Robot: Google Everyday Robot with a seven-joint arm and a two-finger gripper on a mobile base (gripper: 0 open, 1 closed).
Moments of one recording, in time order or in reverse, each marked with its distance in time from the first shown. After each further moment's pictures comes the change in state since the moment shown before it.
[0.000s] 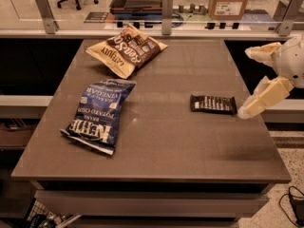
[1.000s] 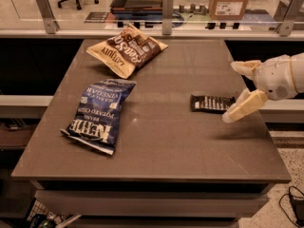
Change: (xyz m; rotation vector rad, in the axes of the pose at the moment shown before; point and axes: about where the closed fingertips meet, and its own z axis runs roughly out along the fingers) arm 0.032 -0.023 0.063 -0.018 -0.121 0.025
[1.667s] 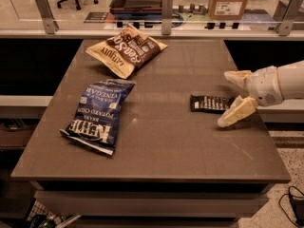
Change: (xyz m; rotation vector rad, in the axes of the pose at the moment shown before) arm 0.034 -0.012 0.032 -0.046 -0.025 0.031
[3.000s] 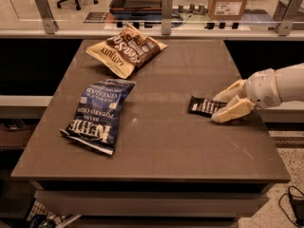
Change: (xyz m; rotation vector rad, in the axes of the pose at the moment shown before) arm 0.006 0.002 0.008 -0.005 -0.006 0.001
